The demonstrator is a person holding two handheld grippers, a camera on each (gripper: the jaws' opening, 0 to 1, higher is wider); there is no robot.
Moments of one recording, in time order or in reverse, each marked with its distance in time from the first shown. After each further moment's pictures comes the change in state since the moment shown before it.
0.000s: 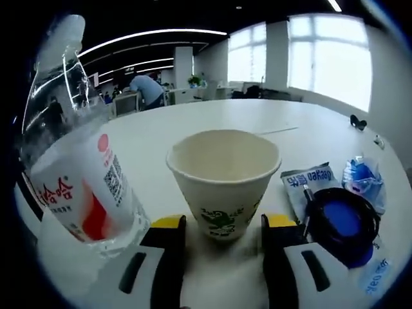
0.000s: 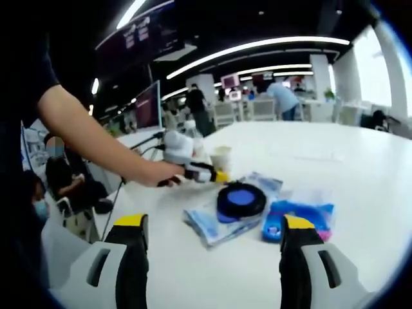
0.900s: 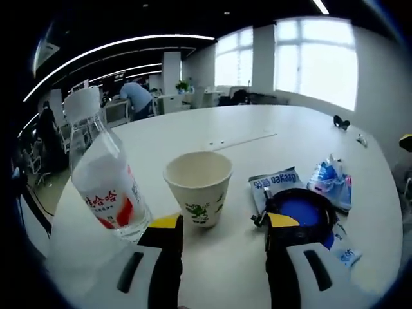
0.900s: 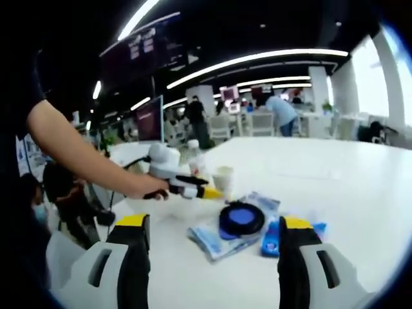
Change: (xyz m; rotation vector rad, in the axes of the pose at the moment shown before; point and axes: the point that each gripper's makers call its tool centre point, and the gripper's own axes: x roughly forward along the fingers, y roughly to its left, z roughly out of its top) left arm -0.050 -0.021 0.011 0.043 -0.018 -0.075; right arm -0.018 0.017 0.040 -0.039 -0.078 -0.021
